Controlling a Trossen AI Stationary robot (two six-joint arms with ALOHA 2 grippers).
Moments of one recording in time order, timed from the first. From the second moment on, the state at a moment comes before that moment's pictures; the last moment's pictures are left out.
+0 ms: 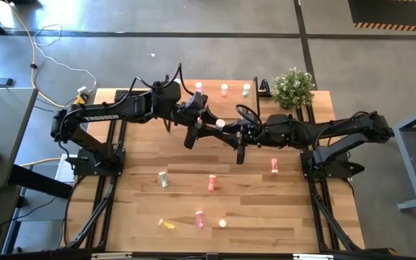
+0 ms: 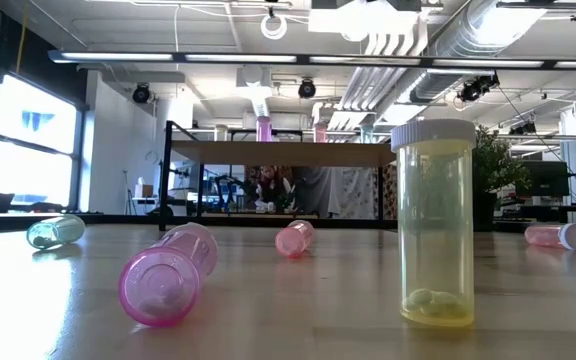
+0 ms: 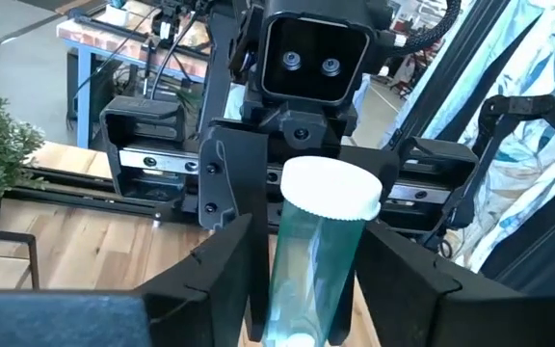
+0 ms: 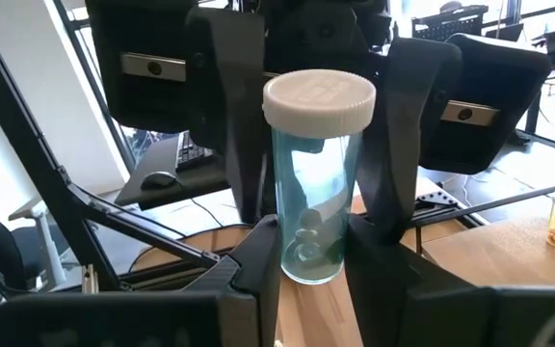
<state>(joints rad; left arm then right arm) 0.26 1.48 1.44 -0.16 0.37 -0.25 0.11 1.30 1.09 0.18 0.22 0.20</state>
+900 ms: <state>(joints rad) 0.27 1.48 1.44 -0.17 0.37 -0.19 0.10 1.29 1.09 0.13 0.22 0.27</state>
